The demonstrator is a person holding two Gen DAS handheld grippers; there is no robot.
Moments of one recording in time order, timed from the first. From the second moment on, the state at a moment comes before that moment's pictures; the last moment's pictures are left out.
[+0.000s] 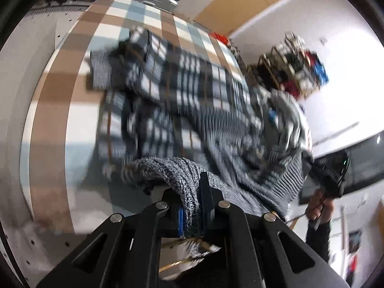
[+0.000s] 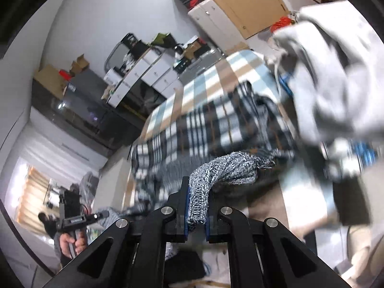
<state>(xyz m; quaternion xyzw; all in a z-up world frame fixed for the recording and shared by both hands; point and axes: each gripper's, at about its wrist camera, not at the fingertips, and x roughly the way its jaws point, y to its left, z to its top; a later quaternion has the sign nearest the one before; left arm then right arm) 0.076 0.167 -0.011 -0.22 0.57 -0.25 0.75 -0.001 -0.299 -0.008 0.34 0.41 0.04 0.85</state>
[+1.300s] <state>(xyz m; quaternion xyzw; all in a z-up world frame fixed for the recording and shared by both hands) 0.262 0.211 -0.032 -0.33 0.58 -0.13 0.73 0.213 -0.398 -0.019 0.32 0.44 -0.06 0.84</state>
